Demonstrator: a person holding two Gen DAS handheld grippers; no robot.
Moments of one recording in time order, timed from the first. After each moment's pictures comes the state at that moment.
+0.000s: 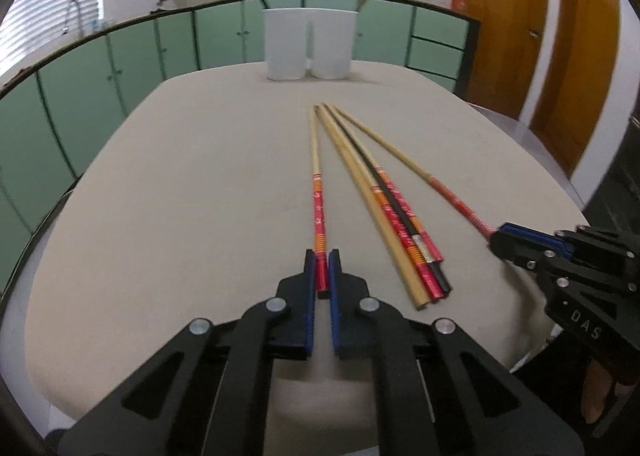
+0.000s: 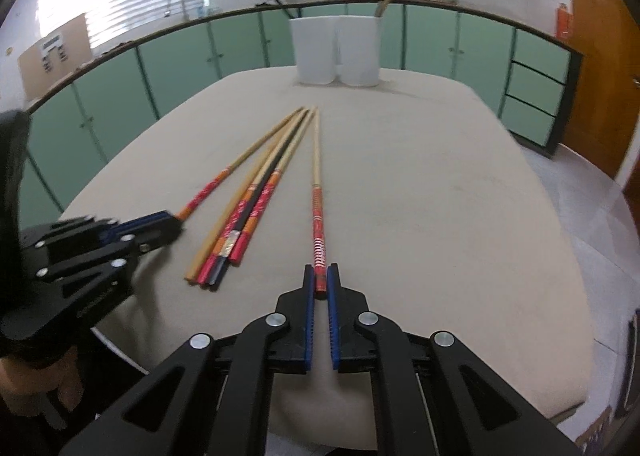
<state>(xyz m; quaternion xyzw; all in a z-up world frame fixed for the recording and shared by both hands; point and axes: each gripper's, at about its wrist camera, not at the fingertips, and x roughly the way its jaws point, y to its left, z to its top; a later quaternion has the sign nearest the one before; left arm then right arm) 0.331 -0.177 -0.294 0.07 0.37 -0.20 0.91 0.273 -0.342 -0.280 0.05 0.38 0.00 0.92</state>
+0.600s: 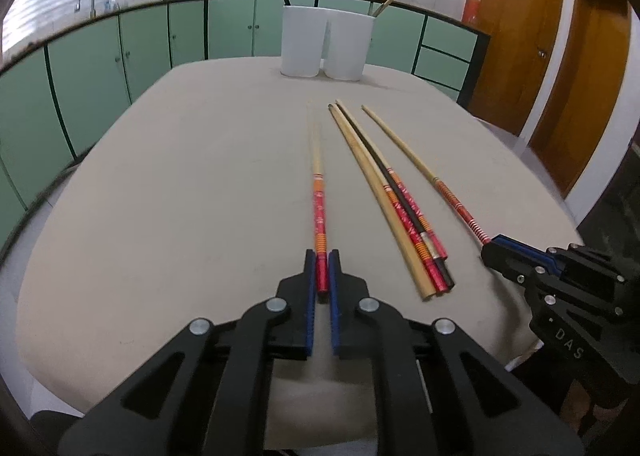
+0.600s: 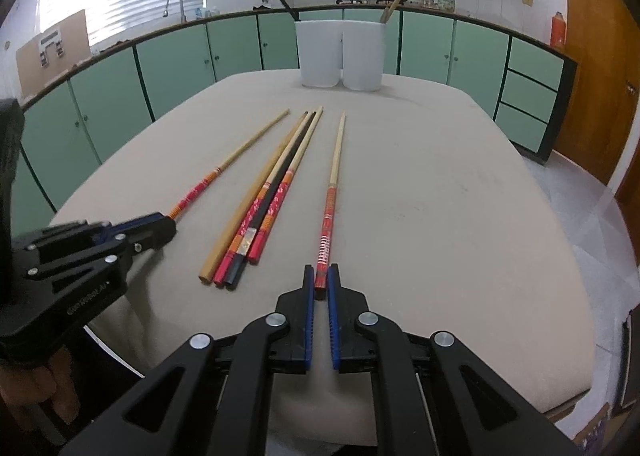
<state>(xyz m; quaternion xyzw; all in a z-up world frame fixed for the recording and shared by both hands) 0.330 -0.157 -0.290 0.03 0.38 -0.21 0.90 0.272 -0.328 -0.274 0.04 0.37 0.01 0.93</state>
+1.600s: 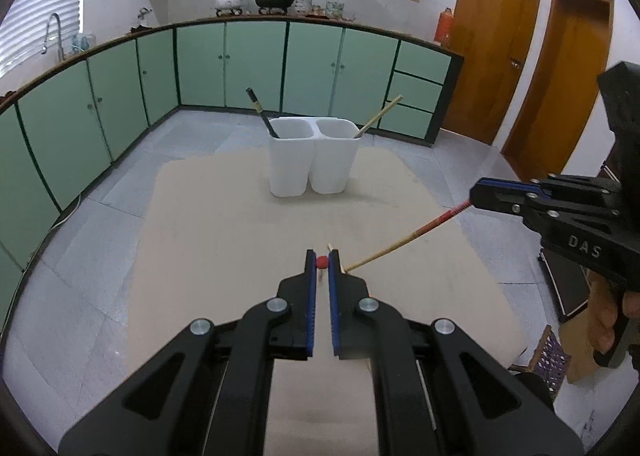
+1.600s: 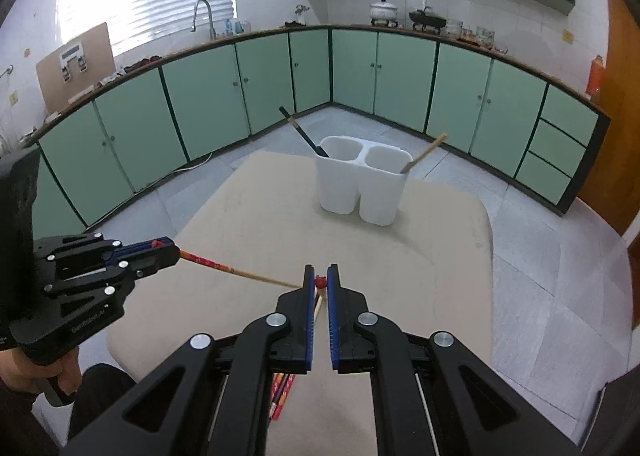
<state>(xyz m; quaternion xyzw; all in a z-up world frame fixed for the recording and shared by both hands) 0.436 -0.161 -0.109 0.04 0.37 -0.27 0.89 0.394 -0.347 -0.072 0.00 0.39 0.07 0.92</state>
